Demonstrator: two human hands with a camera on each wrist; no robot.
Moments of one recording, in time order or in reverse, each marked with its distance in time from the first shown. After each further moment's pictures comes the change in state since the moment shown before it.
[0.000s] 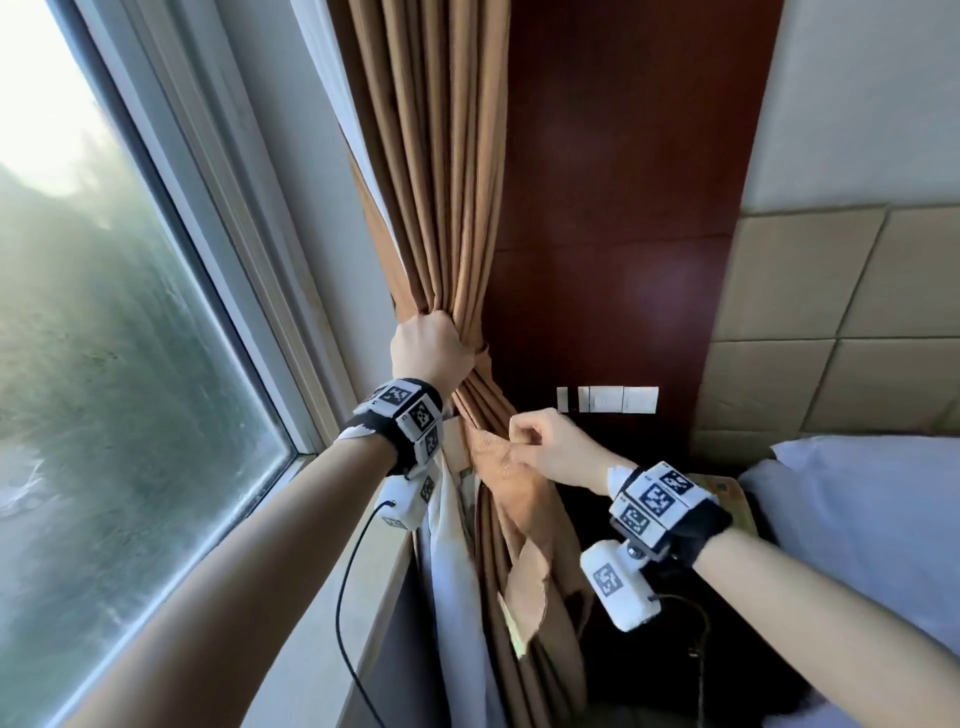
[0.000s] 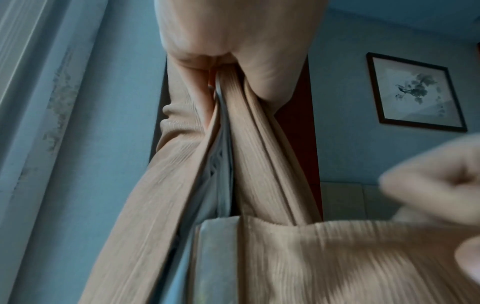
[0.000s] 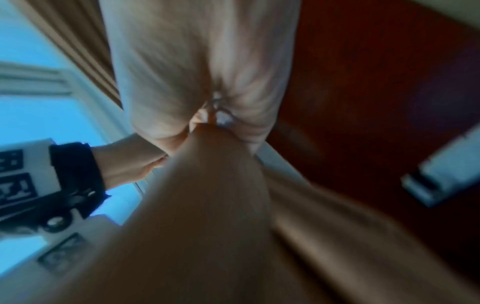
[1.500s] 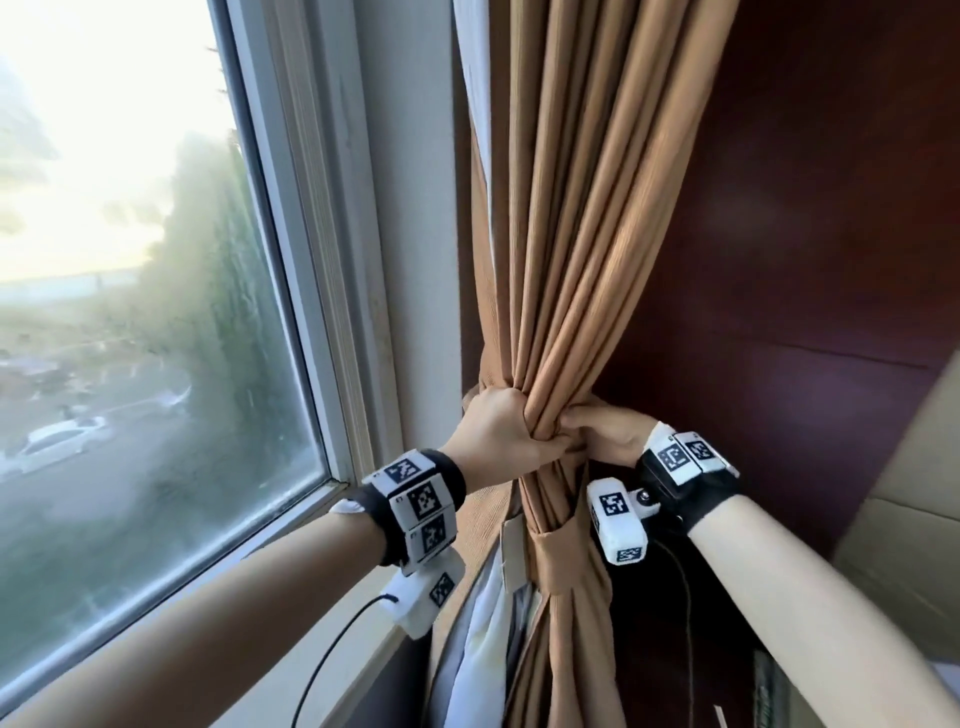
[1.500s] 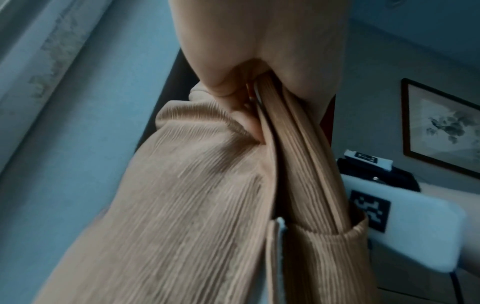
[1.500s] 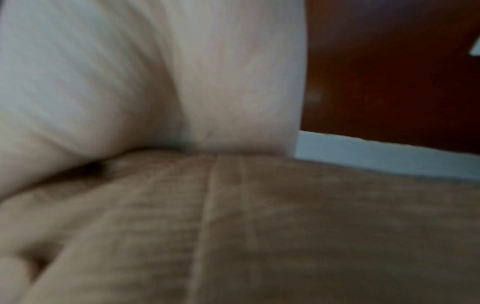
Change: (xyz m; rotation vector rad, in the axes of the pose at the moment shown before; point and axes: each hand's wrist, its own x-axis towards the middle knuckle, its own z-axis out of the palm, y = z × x) left_hand 0.039 -0.007 0.040 -0.233 -0.062 0.134; right_hand 0.180 0.012 -0.070 0.844 -0.553 0.063
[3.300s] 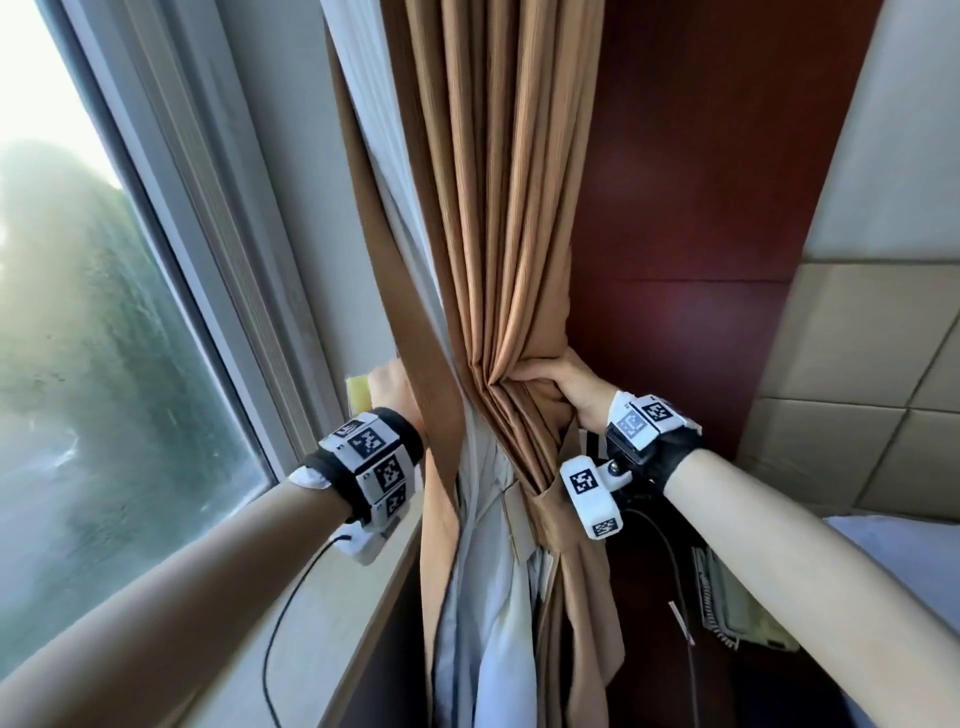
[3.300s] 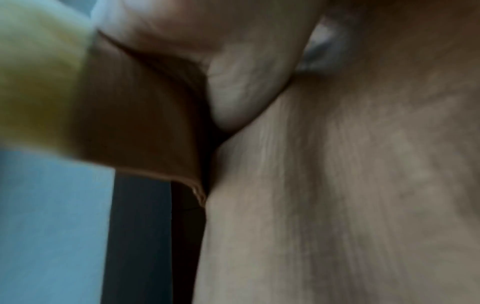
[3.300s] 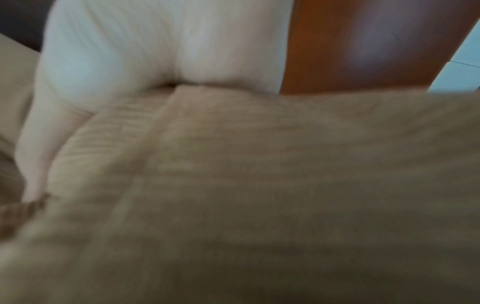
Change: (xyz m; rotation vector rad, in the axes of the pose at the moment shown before) left_hand 0.073 -0.148 0.061 0.162 -0.105 -0.198; right_hand -0.042 0.009 0.016 -0.060 0.465 -0.208
